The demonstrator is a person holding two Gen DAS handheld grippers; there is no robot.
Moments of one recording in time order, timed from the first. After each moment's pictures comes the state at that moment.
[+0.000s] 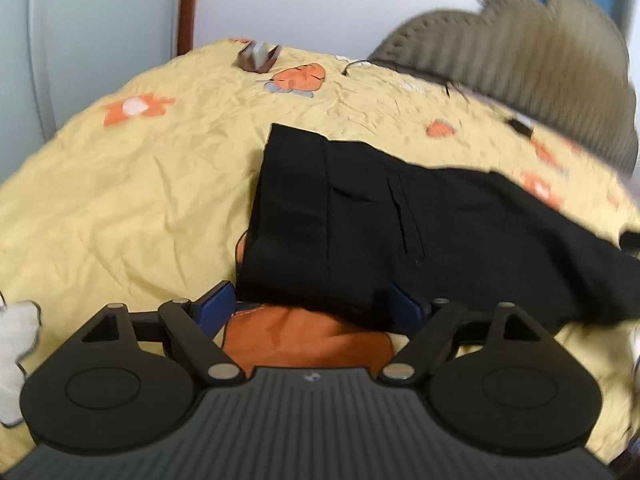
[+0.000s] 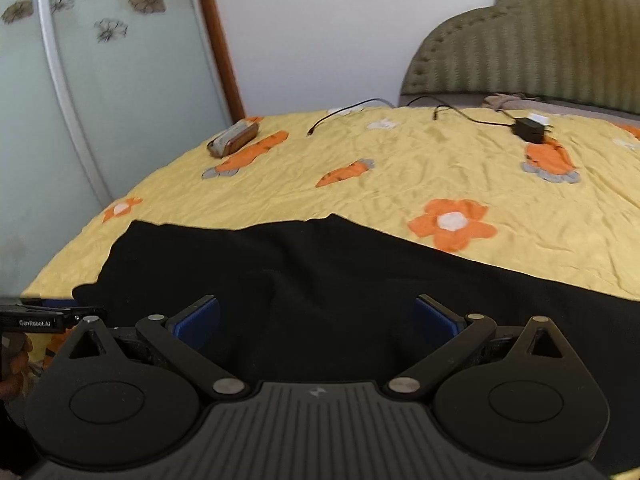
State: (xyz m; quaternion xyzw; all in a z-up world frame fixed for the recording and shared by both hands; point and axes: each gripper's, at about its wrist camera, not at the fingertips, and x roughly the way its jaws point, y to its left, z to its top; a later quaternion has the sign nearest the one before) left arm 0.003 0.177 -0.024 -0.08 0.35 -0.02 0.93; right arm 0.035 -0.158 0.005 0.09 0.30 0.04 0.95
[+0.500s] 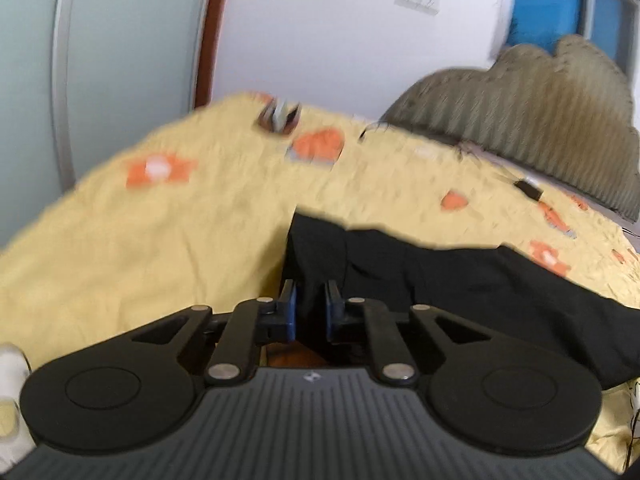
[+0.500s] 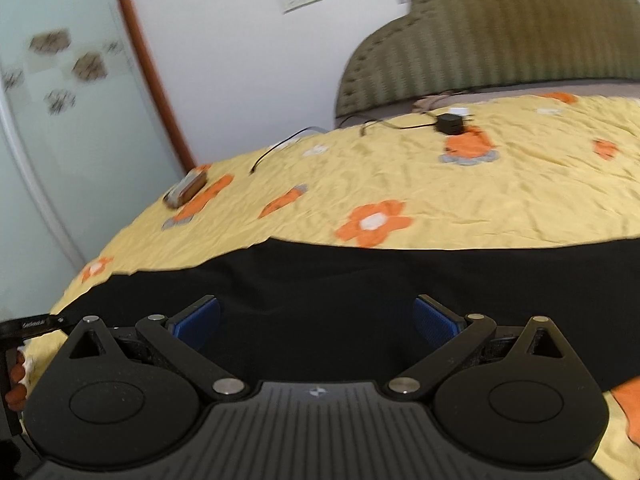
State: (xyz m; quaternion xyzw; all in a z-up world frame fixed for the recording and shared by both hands) left arm 0.009 0.196 0.010 -0.09 0.26 -0.01 0.96; right arm -0.024 -0.201 0.011 0.18 0.25 -0.05 0.95
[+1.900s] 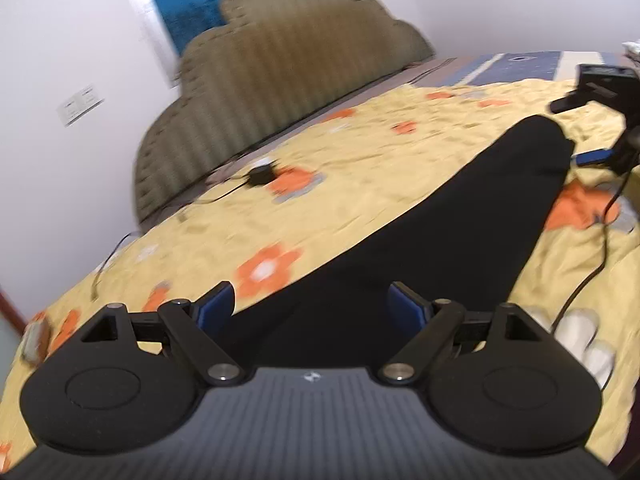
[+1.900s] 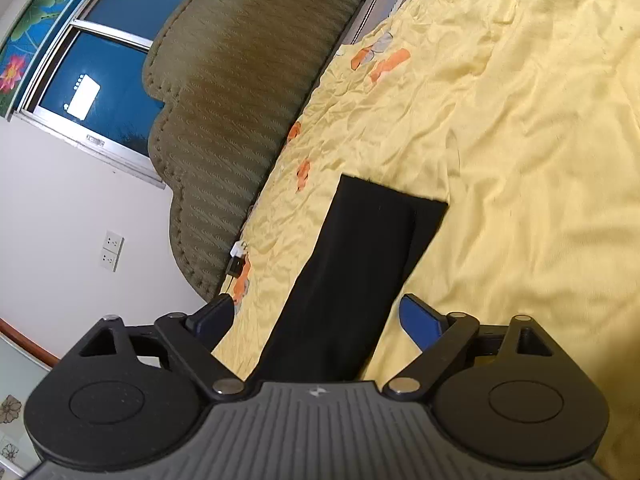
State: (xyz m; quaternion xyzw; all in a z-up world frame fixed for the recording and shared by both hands) left arm 0.000 -0.162 0.014 0.27 0.16 -0.28 0.90; right arm -0.214 -0.461 -0.088 0.55 0.04 -0.22 0.80
